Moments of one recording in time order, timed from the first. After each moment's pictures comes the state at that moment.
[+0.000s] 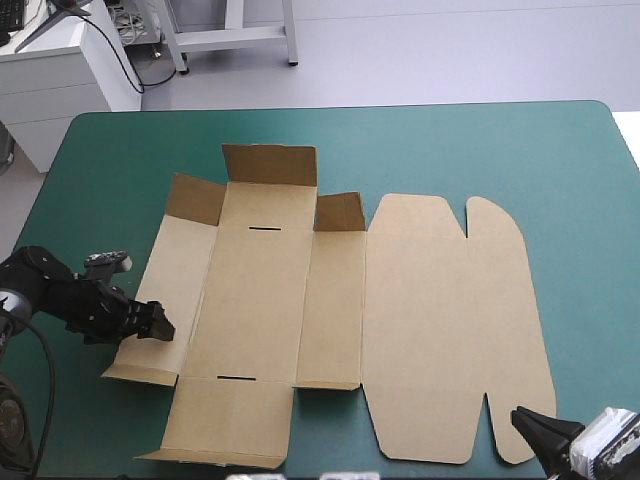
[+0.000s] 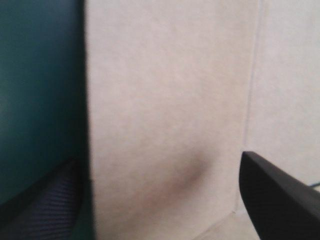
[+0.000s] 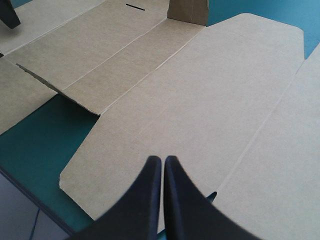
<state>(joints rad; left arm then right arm) 0.33 1.49 -0.87 -0.44 1.10 0.63 0.47 -0.01 -0.50 0.17 0.98 -0.08</state>
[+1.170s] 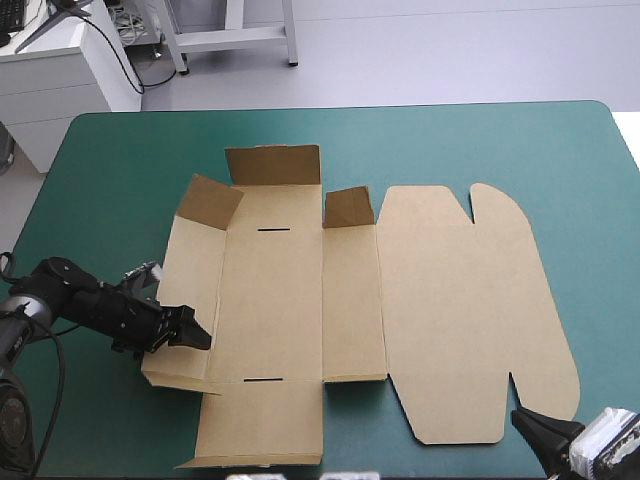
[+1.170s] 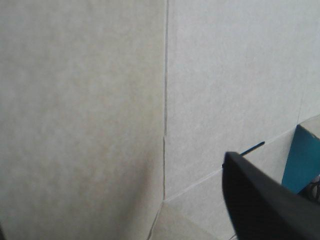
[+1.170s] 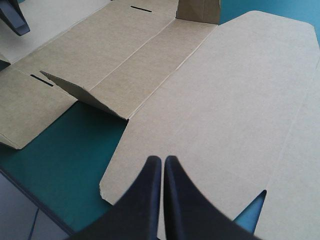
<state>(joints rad) 0.24 1.50 -0.78 -0.68 1.19 0.61 0.47 -0.01 -0.50 0.17 0.98 -0.08</state>
